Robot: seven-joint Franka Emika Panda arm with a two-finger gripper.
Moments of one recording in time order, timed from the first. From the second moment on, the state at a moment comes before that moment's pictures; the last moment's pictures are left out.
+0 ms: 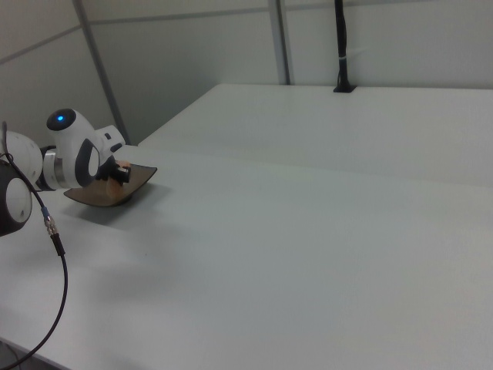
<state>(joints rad) 0.64 0.71 -0.02 -1.45 0.07 2.74 0.18</state>
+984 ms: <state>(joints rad) 0.64 0.71 0.00 -1.42 0.07 2.74 0.18</state>
